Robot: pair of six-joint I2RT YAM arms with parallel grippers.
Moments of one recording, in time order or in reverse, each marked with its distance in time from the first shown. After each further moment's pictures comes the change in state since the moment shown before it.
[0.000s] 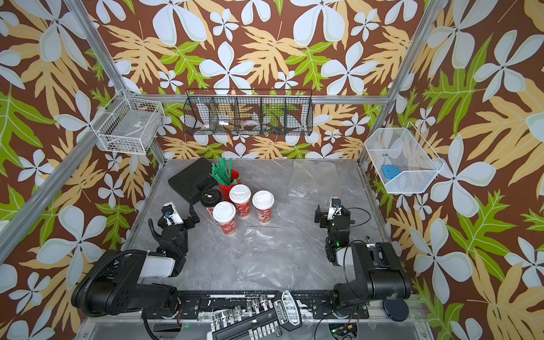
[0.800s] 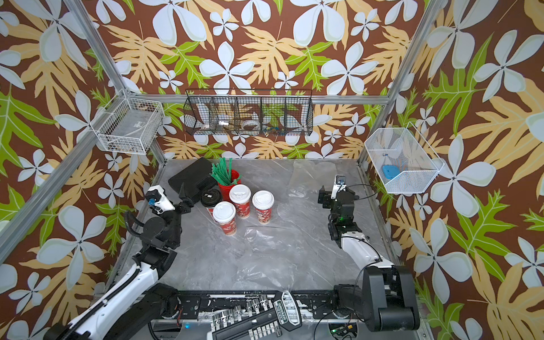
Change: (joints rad) left arm -0.197 -0.601 0.365 -0.737 -0.008 -0.004; right arm 0.035 -0.237 0.383 -0.681 0.073 0.045
